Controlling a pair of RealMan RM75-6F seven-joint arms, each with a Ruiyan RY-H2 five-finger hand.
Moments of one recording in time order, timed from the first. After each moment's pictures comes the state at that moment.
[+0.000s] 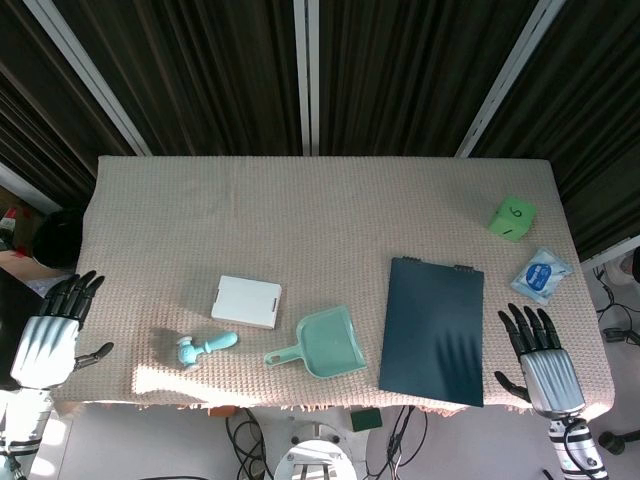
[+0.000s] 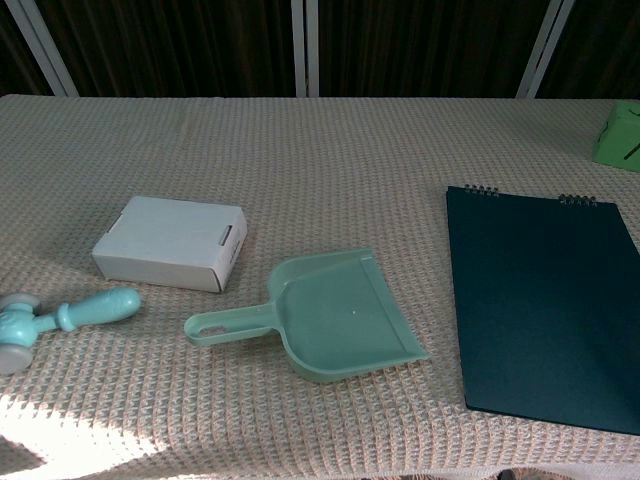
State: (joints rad) left arm -0.08 -1.18 -0.01 -1.60 1.61 1.56 0.10; right arm 0.02 -1.35 -0.06 -1.43 -1.71 1.58 -0.15
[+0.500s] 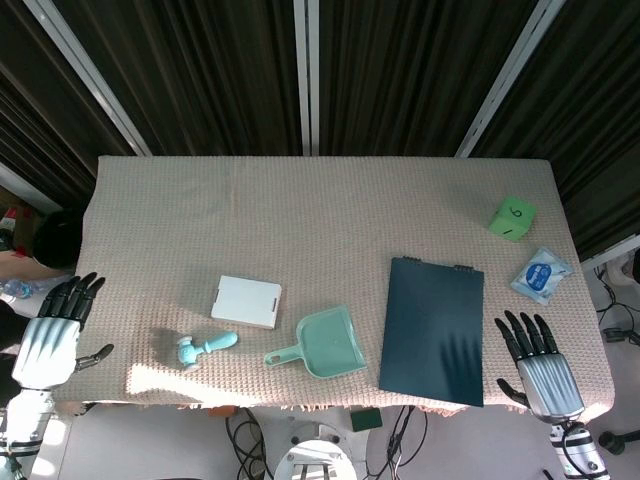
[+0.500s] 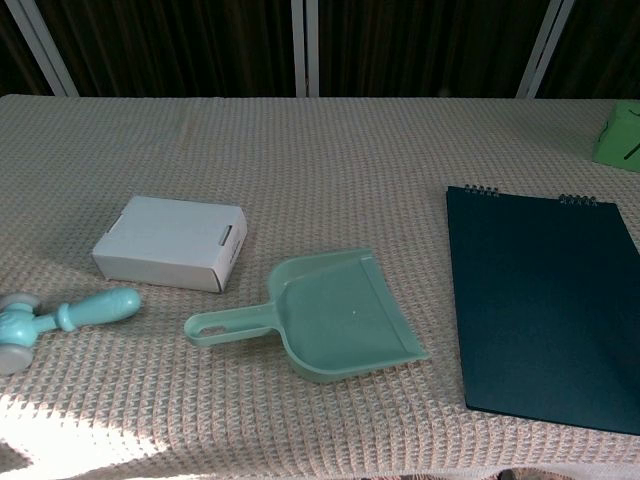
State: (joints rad) left arm -0.07 -1.18 0.00 -1.62 1.60 1.55 0.12; right arm 0.02 -1.31 -0.10 -1.43 -1.73 1.54 -0.22
